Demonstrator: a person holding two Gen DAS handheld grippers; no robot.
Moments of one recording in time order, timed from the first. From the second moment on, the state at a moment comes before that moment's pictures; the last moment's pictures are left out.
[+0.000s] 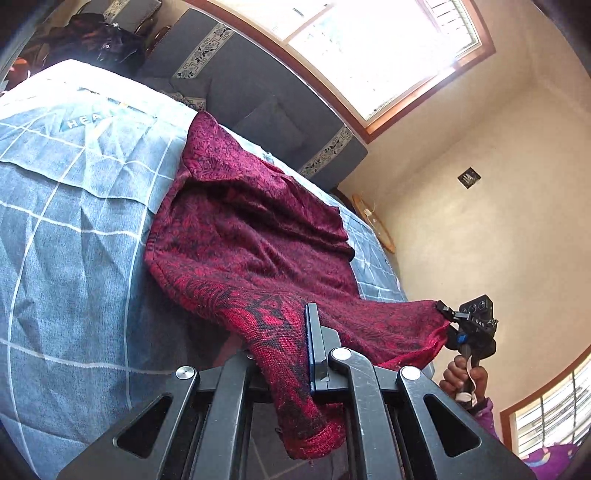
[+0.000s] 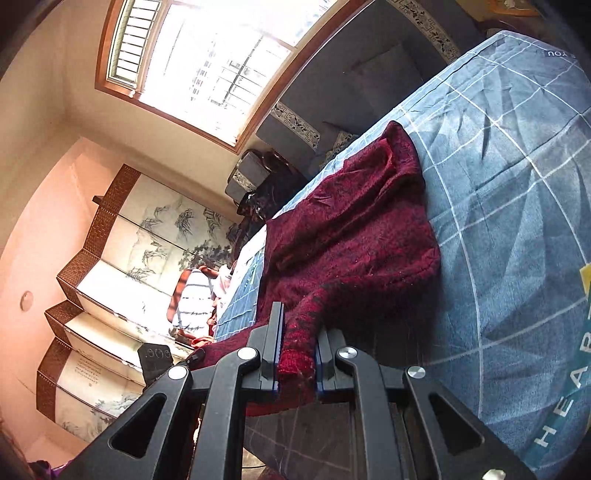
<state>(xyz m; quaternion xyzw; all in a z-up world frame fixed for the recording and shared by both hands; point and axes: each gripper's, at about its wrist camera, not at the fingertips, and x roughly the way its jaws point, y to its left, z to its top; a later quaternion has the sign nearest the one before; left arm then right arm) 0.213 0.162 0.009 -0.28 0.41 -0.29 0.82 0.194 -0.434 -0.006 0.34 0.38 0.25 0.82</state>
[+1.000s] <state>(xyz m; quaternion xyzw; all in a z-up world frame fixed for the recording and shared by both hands) 0.356 0.146 -0.014 -0.22 0.42 -0.20 0.86 0.333 -0.441 -0.020 0.34 0.39 0.18 0.84</state>
